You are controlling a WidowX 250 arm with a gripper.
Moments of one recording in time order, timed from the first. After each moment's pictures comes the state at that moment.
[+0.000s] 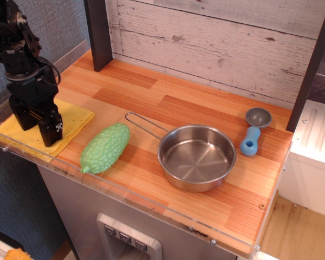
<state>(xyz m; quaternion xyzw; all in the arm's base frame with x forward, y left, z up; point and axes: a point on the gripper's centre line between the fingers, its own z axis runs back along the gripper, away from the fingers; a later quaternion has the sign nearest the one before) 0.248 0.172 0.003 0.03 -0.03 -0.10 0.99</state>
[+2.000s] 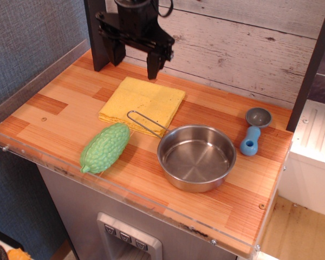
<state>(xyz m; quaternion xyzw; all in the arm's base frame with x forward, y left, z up) 0.337 0.033 0.110 0.07 -0.14 -0.02 0.99</state>
